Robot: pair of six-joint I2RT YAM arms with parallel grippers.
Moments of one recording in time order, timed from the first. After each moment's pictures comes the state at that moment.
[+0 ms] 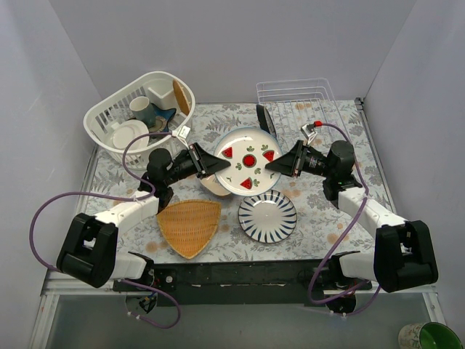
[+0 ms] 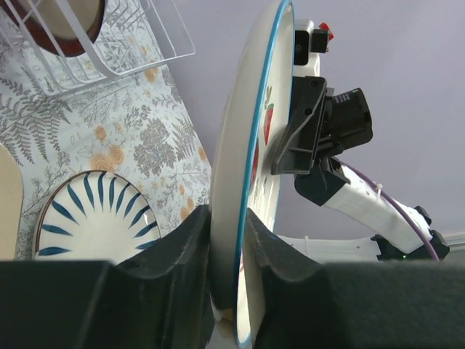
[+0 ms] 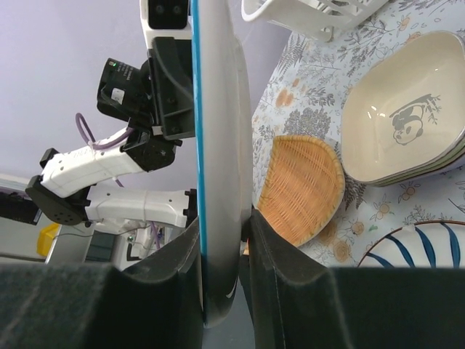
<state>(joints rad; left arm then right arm) -0.39 1.32 0.63 0.71 0.70 -1.14 0.24 1.26 0.64 0.62 -1.01 1.09</state>
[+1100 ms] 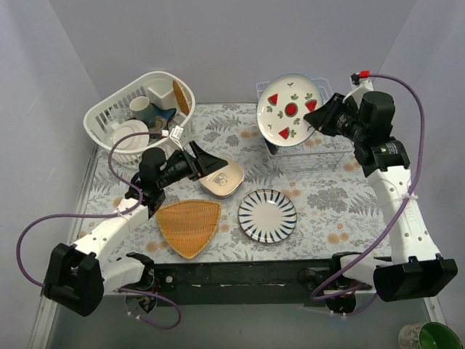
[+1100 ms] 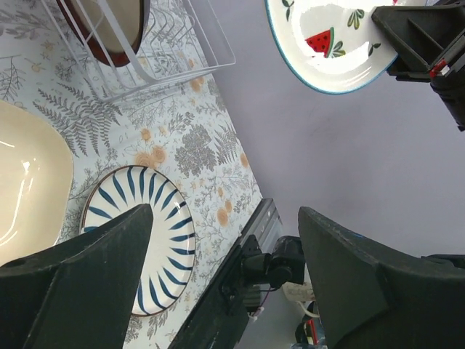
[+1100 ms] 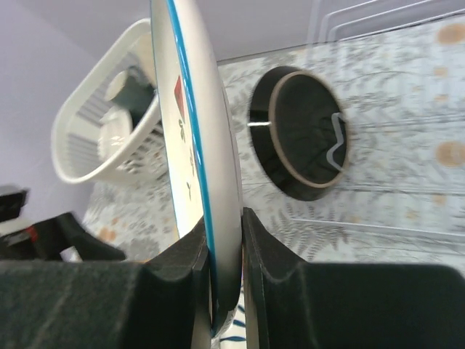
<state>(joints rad) -0.40 1.12 0.68 0.35 0.57 -0.96 0.15 1.19 1.35 -0.43 -0.38 0.51</state>
